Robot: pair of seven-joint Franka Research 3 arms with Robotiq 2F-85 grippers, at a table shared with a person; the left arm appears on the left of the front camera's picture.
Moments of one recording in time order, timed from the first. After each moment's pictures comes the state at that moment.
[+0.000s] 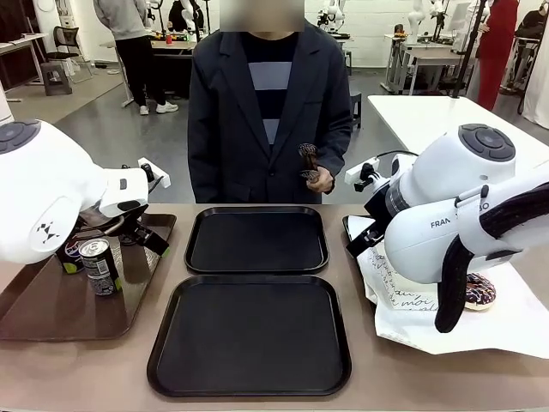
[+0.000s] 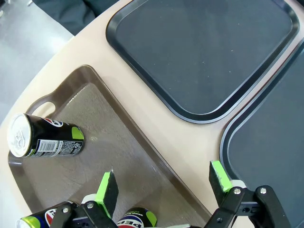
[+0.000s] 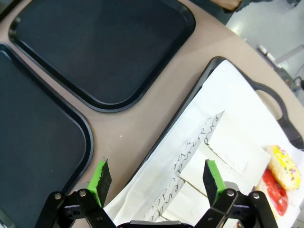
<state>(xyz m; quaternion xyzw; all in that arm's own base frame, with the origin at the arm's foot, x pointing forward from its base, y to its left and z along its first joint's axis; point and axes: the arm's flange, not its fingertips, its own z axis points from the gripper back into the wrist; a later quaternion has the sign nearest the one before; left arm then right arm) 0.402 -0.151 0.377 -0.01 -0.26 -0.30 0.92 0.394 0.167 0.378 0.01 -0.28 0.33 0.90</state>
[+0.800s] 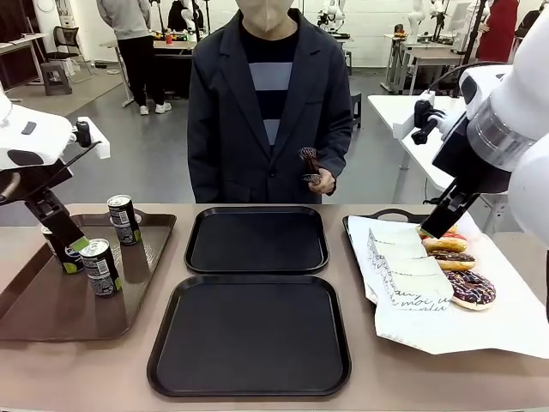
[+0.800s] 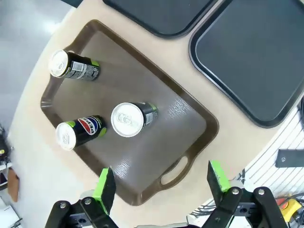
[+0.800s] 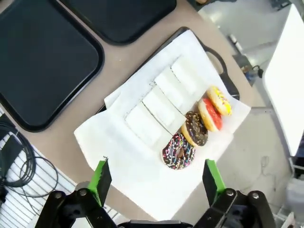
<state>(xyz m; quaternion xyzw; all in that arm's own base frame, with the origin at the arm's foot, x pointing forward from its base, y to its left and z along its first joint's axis) 0.303 -0.105 0.507 0.05 -0.17 -0.39 0.91 0.264 0.137 0.540 -0.12 -0.23 0.39 0.88</state>
